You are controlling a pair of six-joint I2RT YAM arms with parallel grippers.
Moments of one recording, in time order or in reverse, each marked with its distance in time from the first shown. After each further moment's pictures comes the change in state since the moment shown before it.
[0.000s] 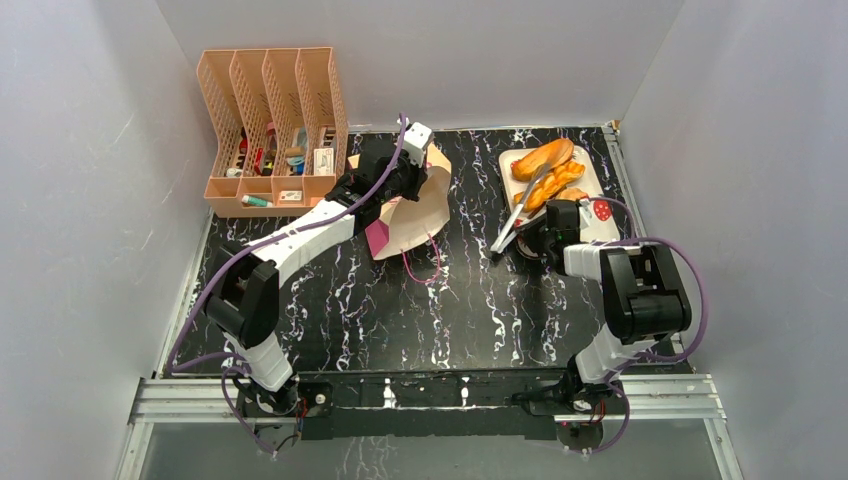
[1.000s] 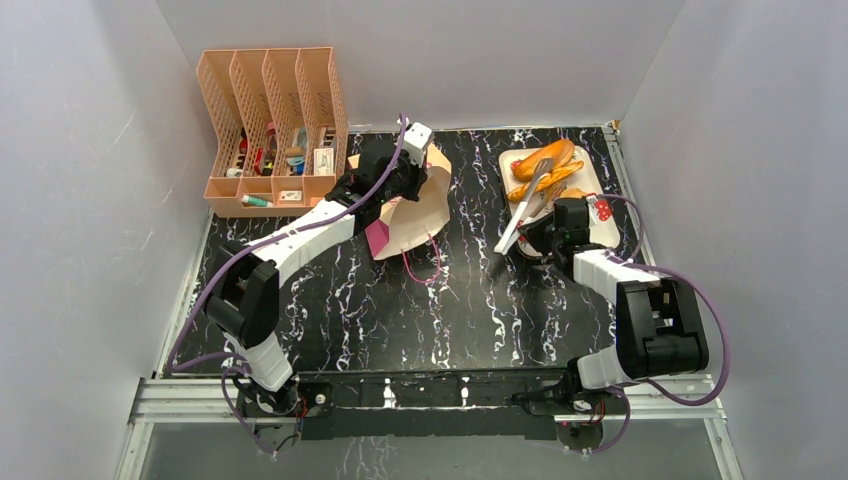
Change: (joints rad) left arm 0.000 0.000 0.000 -0.001 0.000 -0.001; right arm -0.001 -0.189 -0.010 -0.147 -0.044 -0.003
